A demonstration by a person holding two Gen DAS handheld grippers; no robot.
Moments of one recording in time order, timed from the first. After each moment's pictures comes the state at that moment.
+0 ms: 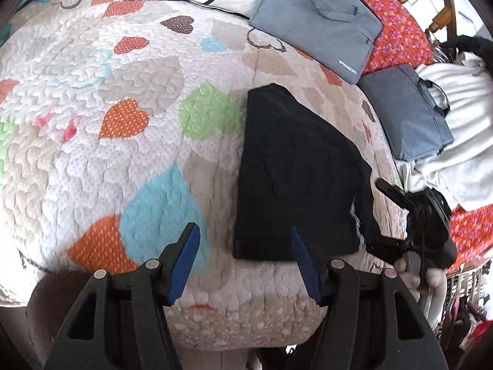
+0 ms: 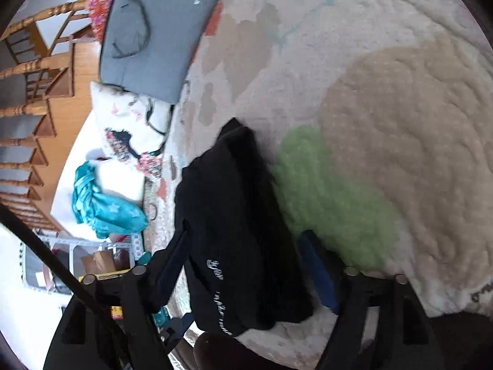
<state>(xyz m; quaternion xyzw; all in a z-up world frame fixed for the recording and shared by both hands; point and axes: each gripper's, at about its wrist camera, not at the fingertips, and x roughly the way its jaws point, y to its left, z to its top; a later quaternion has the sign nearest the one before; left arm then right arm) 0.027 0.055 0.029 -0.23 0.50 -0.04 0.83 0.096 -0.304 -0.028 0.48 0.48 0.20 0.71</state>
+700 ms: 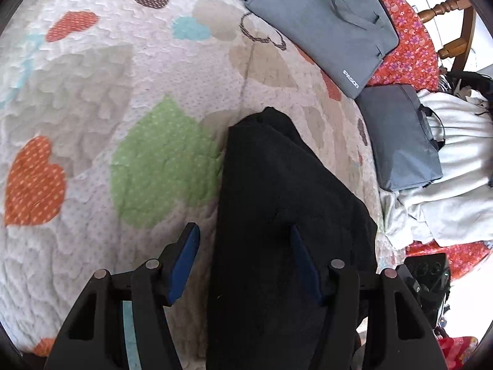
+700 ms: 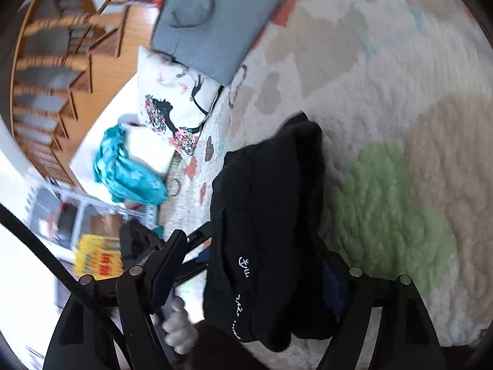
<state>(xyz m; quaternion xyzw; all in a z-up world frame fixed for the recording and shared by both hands) 0.134 0.064 -0.014 -0.31 0.52 -0.11 0.79 0.097 -0.272 0.007 0.39 0.43 0.28 0.76</state>
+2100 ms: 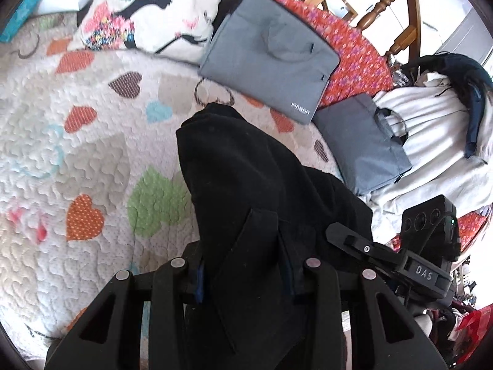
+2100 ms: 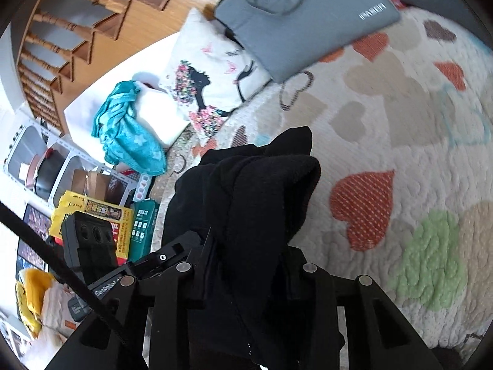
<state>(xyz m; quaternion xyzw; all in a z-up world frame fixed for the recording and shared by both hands) 0.067 0.052 0.108 -0.25 0.43 -0.12 0.86 0.103 -0.205 0.103 0.28 0.44 0.31 0.80</state>
